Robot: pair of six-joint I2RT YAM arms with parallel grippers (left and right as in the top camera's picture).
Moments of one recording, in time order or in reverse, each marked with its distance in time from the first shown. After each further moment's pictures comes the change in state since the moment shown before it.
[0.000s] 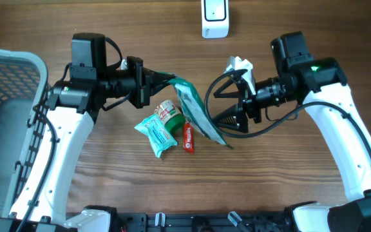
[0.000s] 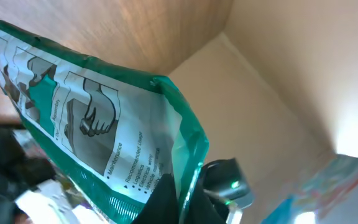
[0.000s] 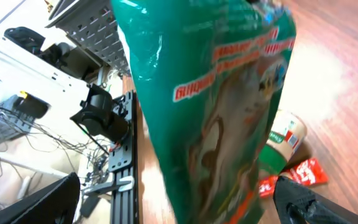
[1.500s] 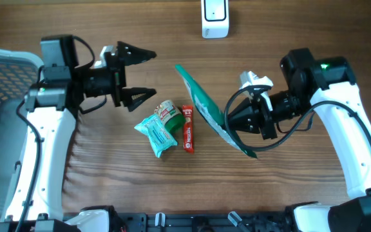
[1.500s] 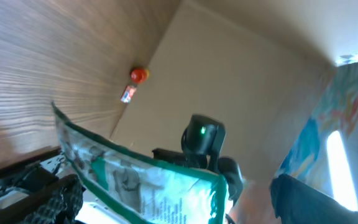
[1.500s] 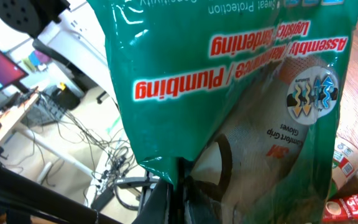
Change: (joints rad) left arm 0.163 0.000 0.000 -0.003 0.240 0.447; right arm -0.066 0.000 0.000 -0.439 -0.161 -0.550
